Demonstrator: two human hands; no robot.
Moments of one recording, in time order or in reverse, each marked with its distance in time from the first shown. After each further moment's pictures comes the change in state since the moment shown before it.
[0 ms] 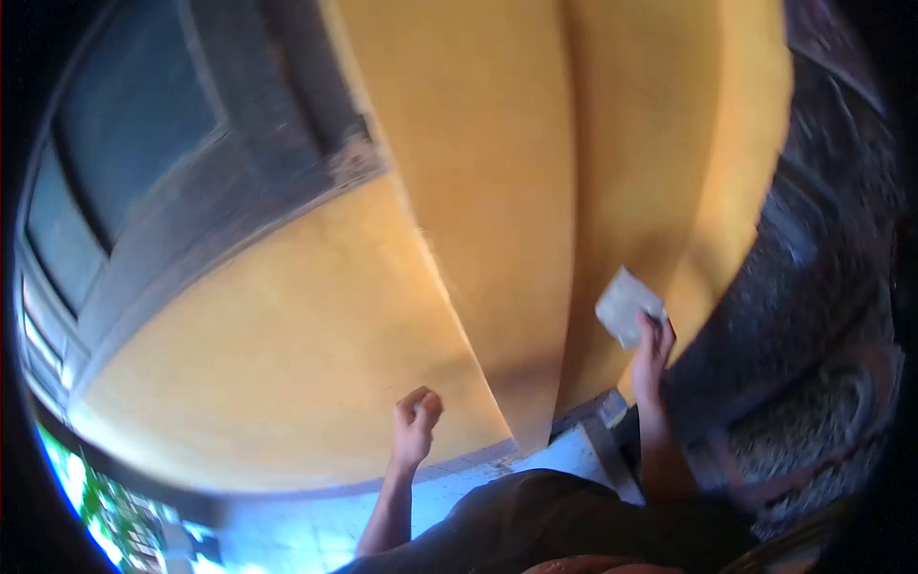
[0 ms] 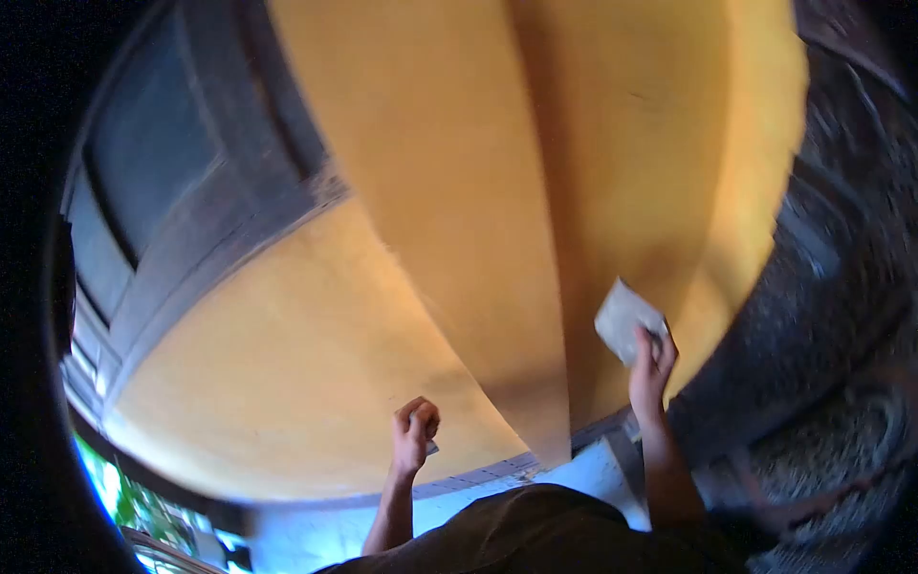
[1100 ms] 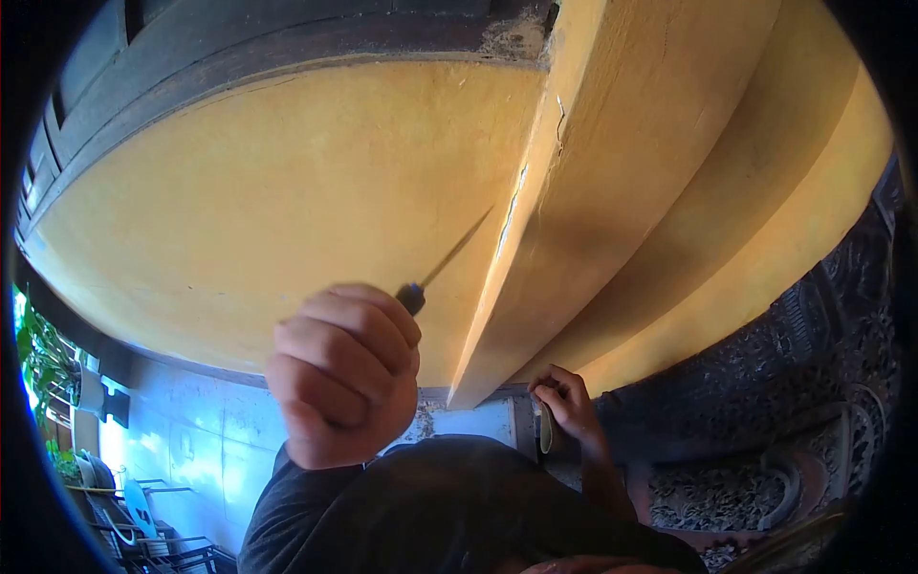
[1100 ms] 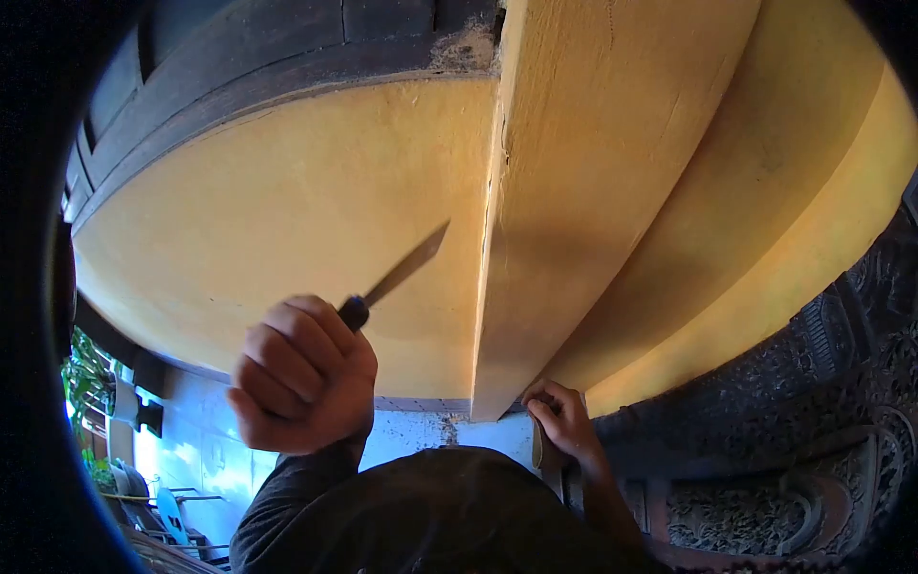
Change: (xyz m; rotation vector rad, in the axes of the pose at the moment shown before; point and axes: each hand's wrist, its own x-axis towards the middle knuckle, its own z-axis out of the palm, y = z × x) left_hand -0.013 0.217 0.039 -0.539 0.241 1.344; right_hand -0.081 -0.036 0.018 -0.388 -1.165 0.250
